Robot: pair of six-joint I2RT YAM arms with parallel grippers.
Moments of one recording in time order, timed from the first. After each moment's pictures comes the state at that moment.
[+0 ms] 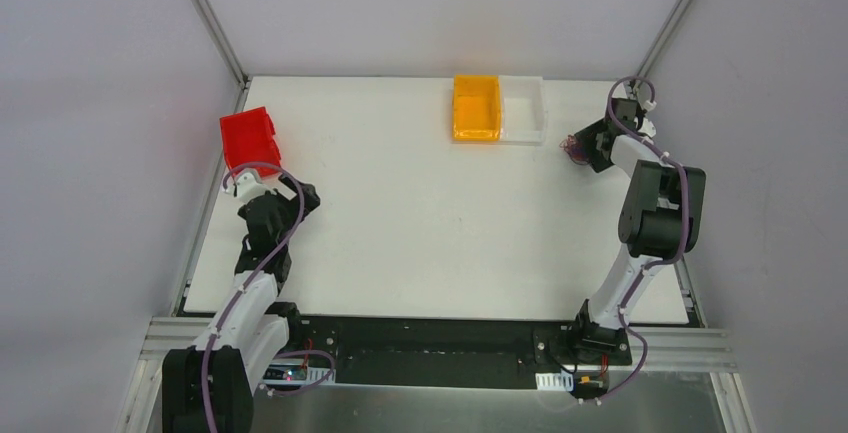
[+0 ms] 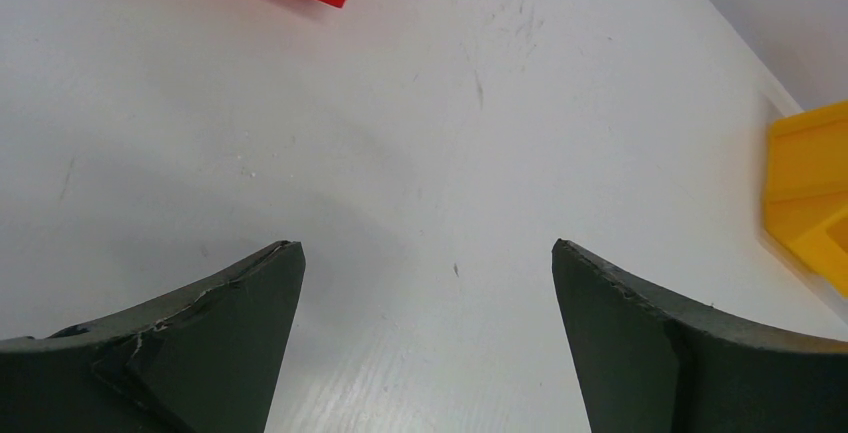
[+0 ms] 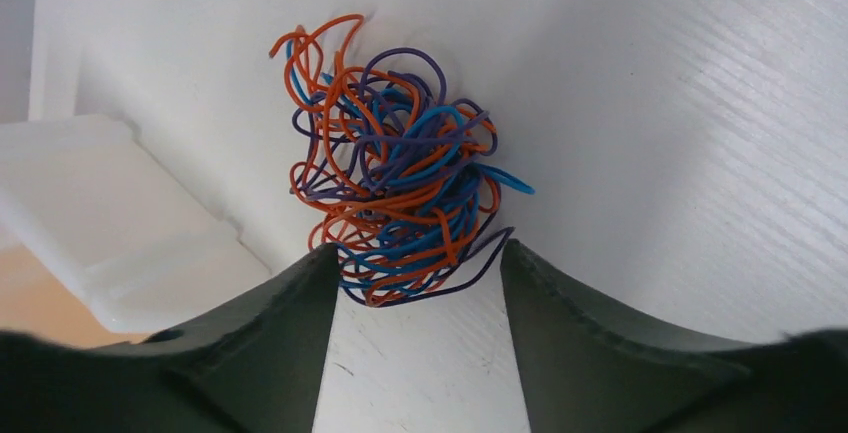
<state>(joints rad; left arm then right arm) 0.03 0.83 0.23 0.25 -0.20 -0.61 -0.15 1.89 1.28 -0.26 0.14 0.87</state>
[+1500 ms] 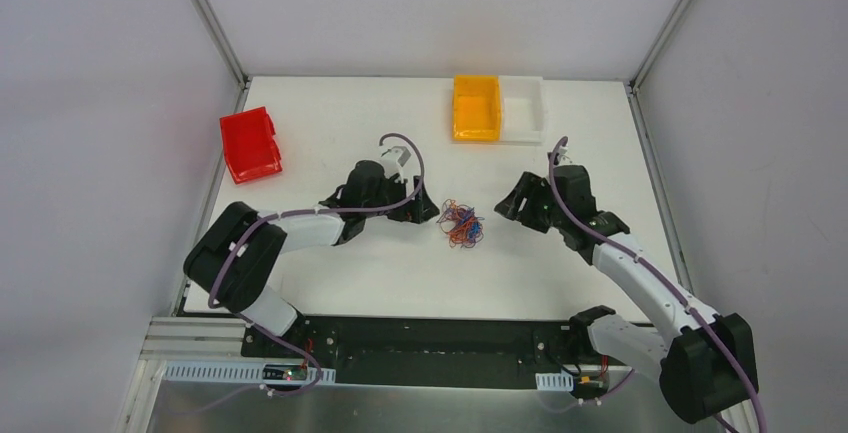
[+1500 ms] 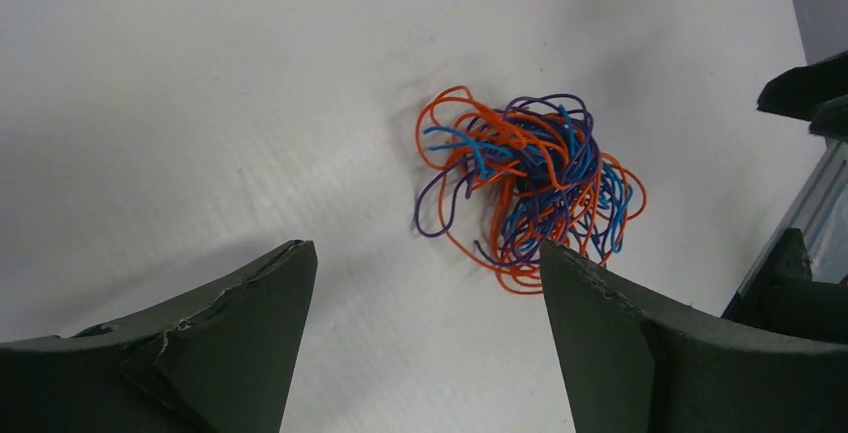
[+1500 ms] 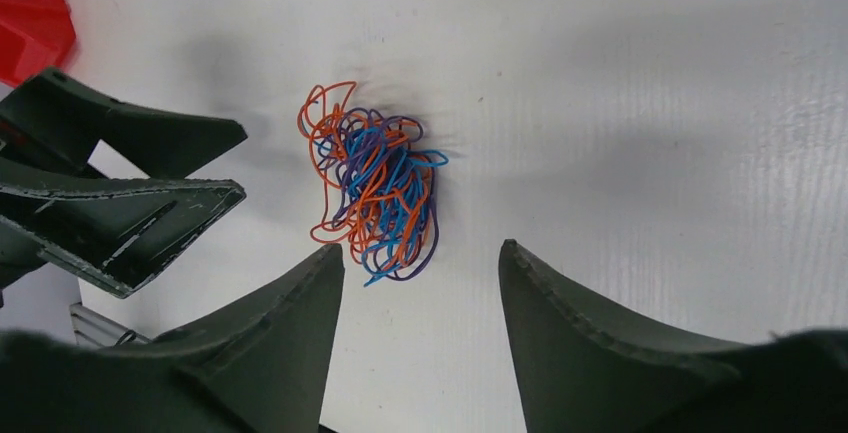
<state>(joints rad) -0.58 1.51 0.61 0.40 0.25 -0.51 0.39 1.01 0.64 -0.32 -0.11 0.69</state>
